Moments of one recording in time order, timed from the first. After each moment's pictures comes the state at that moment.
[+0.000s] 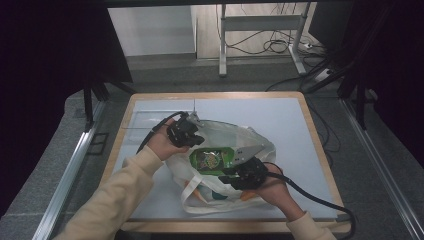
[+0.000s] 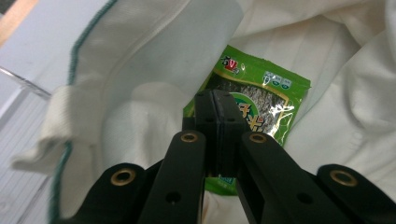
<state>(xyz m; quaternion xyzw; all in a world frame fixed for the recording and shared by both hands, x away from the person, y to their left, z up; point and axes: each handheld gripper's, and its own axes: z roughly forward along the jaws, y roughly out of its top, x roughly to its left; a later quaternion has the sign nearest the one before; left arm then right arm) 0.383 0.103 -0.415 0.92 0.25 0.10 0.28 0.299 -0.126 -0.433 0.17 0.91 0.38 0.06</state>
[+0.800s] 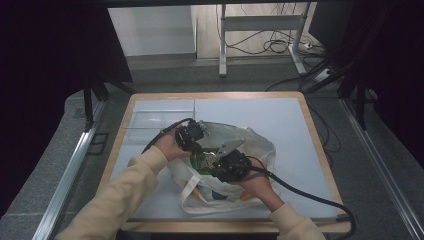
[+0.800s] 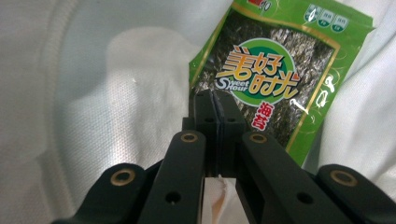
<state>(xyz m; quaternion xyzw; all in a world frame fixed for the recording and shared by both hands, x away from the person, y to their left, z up) 0.398 0.088 -0.448 0.95 0.25 0.09 0.16 0.322 -0.087 -0.455 0.20 0.92 0.34 0.07</state>
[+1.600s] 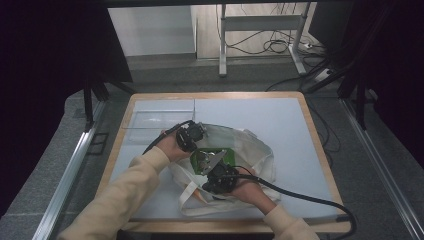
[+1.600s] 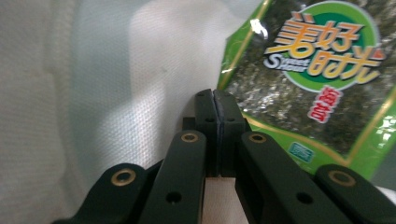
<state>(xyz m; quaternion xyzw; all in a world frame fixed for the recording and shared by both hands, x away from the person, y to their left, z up) 0.409 0.089 -0.469 0.95 0.27 0.14 0.11 0.307 -0.063 -0.482 0.10 0.95 0.29 0.00</state>
